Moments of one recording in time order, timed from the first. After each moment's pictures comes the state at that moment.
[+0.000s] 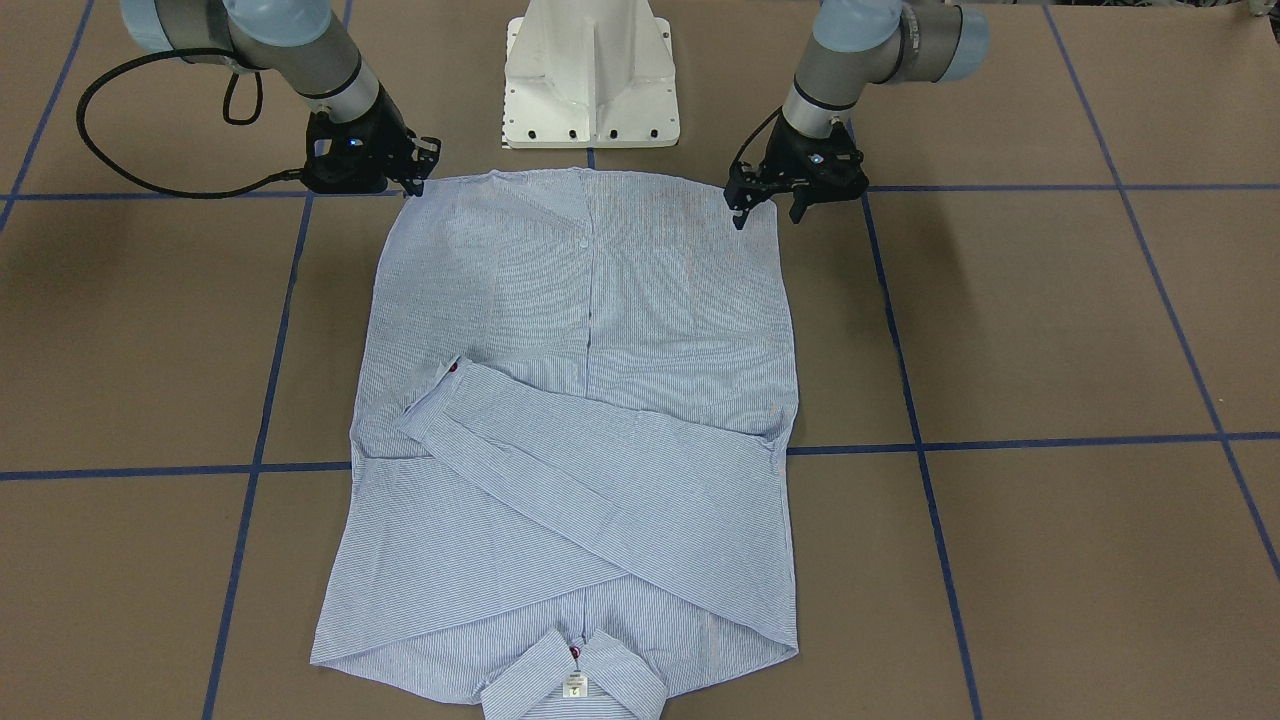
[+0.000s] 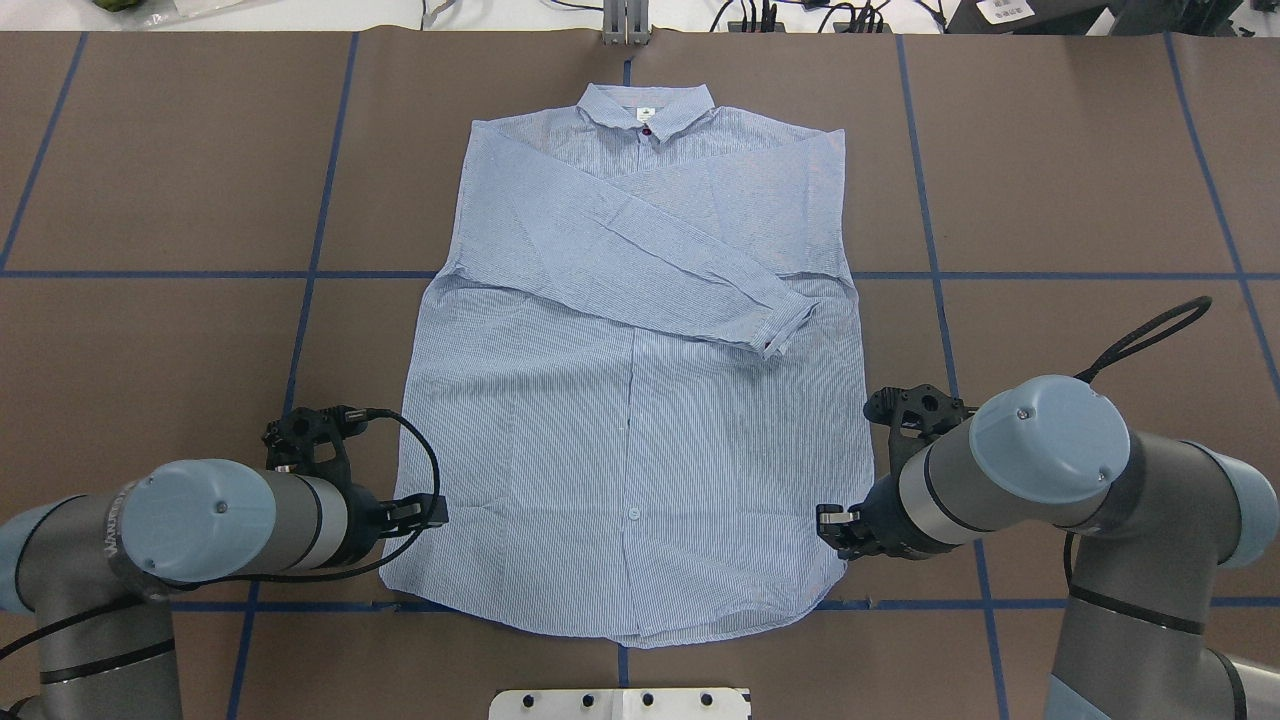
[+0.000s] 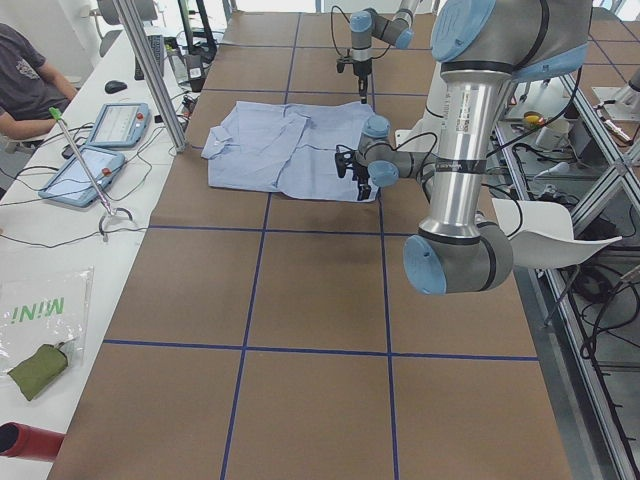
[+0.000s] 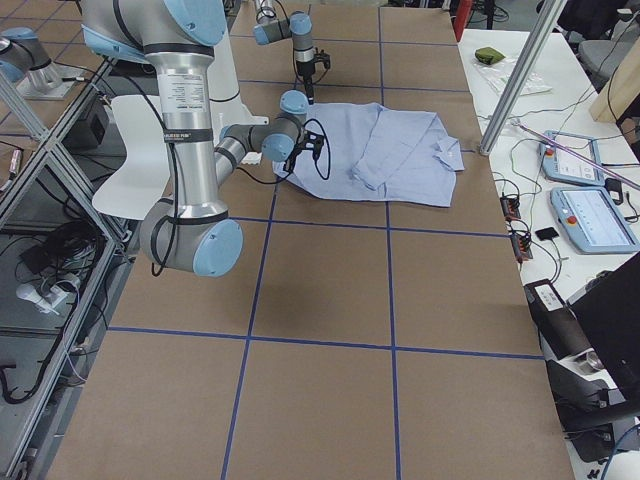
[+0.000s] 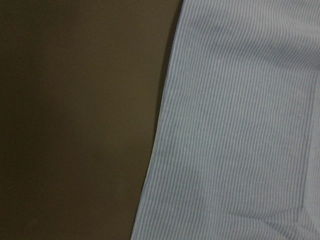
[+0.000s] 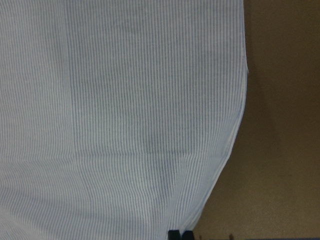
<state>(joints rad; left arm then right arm) -0.30 -1.72 -1.98 -1.94 -1.68 -1.58 0.40 -1.44 2.08 -1.35 1.99 1.44</state>
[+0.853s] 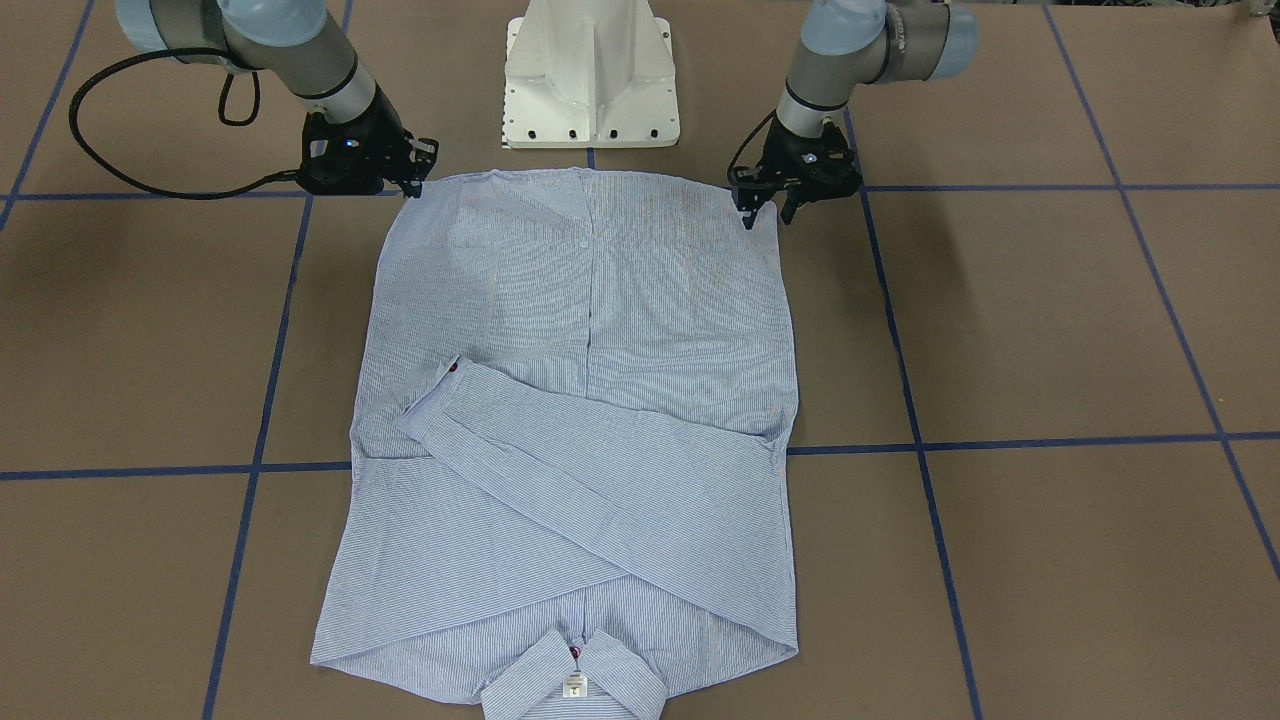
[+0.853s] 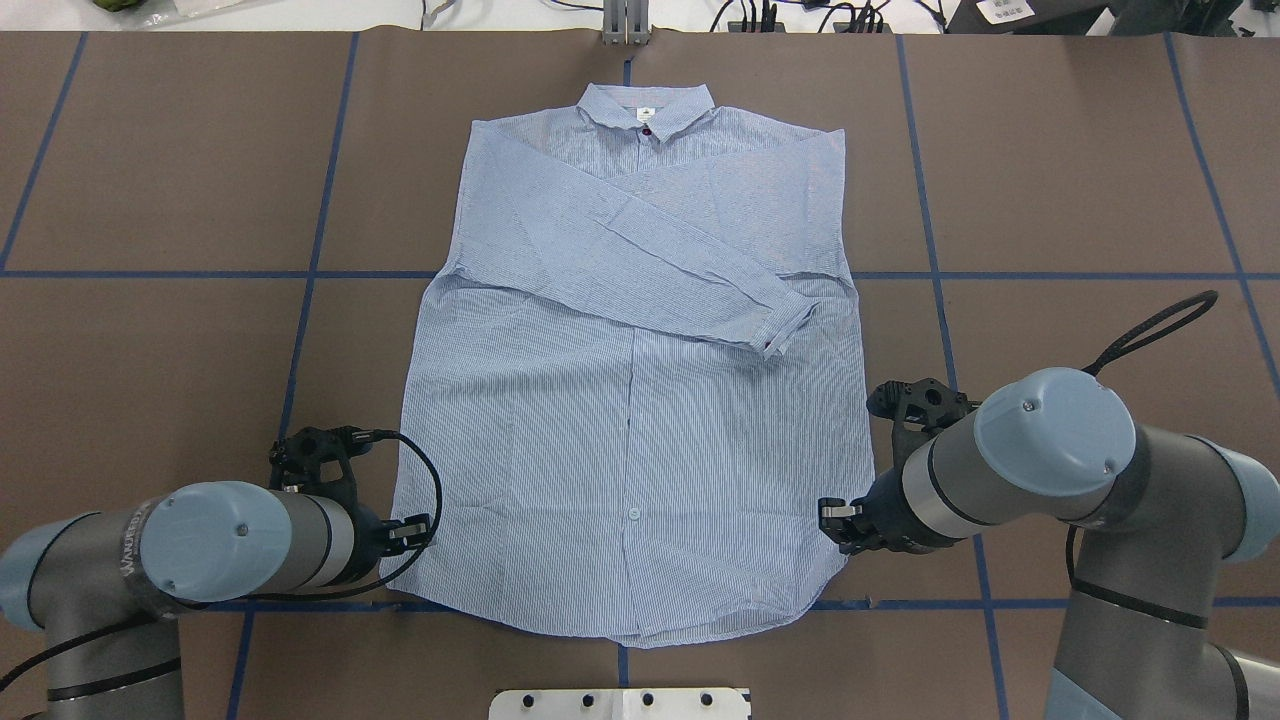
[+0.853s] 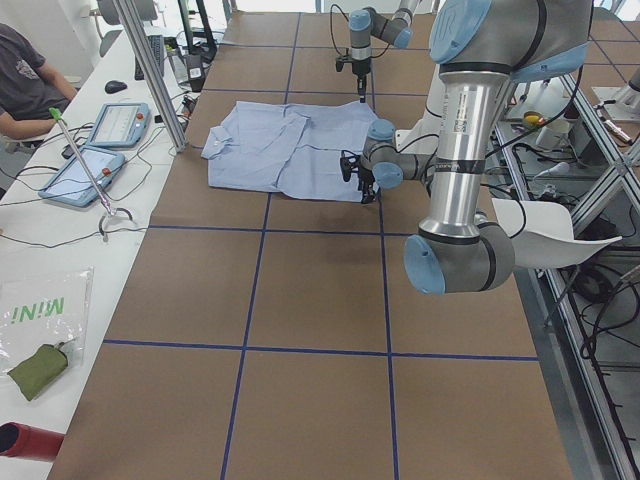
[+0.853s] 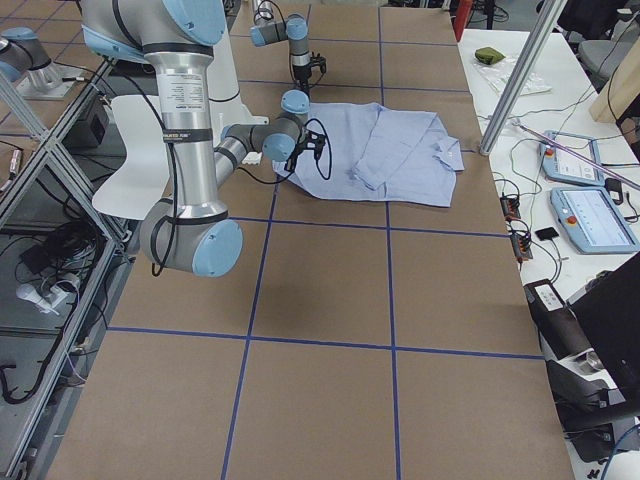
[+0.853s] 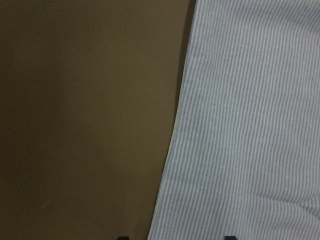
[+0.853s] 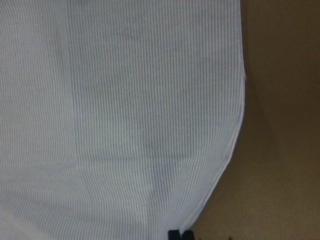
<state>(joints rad) -0.28 -1.72 -1.97 -1.90 -1.67 -1.58 0.41 -1.44 2.08 -1.35 2.00 1.44</state>
